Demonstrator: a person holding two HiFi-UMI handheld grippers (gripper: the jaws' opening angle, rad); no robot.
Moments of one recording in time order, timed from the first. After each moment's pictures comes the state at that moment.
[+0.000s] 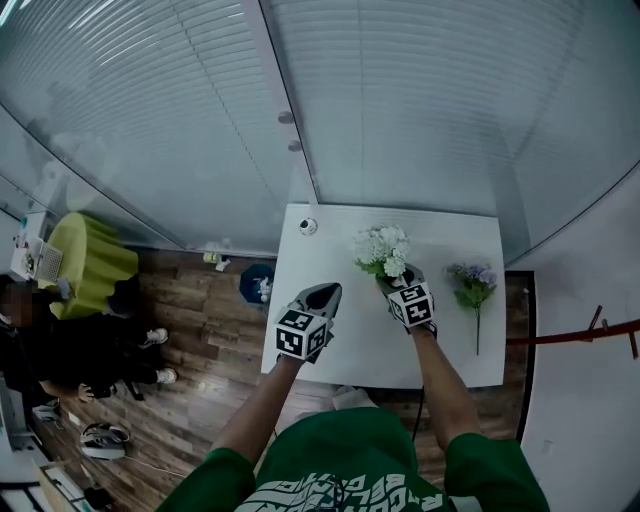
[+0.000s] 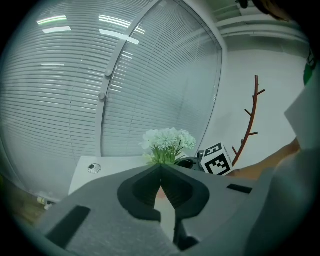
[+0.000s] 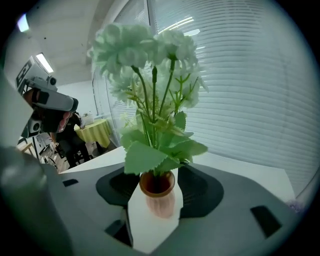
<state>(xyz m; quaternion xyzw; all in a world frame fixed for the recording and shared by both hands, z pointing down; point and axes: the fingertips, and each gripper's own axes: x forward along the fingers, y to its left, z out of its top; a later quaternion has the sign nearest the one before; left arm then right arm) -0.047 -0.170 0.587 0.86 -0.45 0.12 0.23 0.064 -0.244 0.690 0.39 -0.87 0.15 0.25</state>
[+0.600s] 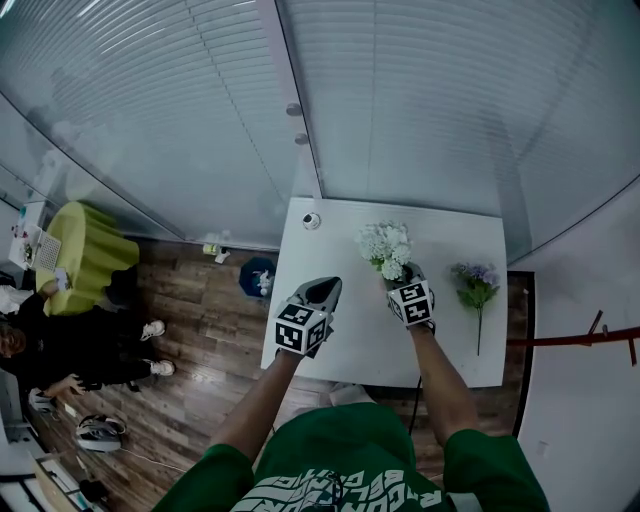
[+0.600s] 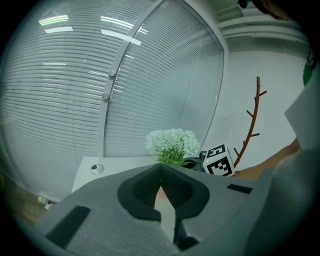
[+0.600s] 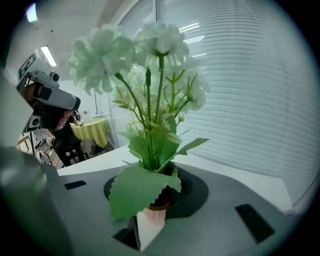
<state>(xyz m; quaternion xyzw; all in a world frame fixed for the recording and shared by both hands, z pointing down) -0.059 -0.176 0.587 0.85 -0.45 0.11 0.23 0.053 -0.253 0.682 0.40 -0.87 0.11 0.25</state>
